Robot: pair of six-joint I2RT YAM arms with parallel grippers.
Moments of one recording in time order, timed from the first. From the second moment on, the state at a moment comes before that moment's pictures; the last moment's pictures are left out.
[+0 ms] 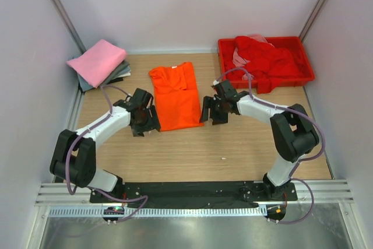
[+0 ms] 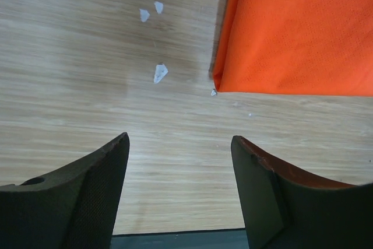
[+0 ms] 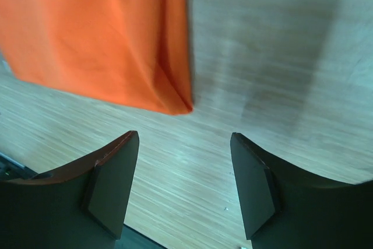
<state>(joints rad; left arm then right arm) -0.40 1.45 0.94 -0.71 -0.04 -0.67 0.49 1.71 1.10 -0.41 -0.24 0.54</state>
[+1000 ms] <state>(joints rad) -0.40 1.44 0.73 -0.38 0.05 -0.80 0.50 1.81 0.95 -0.09 -0.34 0.63</state>
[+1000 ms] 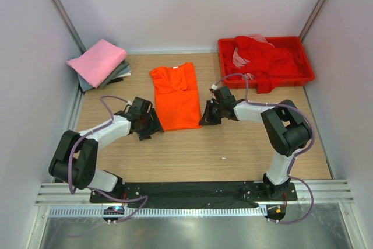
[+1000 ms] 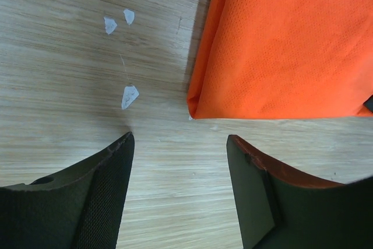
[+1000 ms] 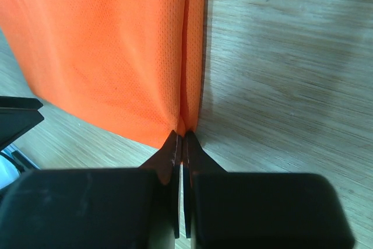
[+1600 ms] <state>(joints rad) -0.40 1.50 0.72 -0.23 -0.01 -0.89 0.50 1.80 0.93 -0.05 -0.35 0.63</state>
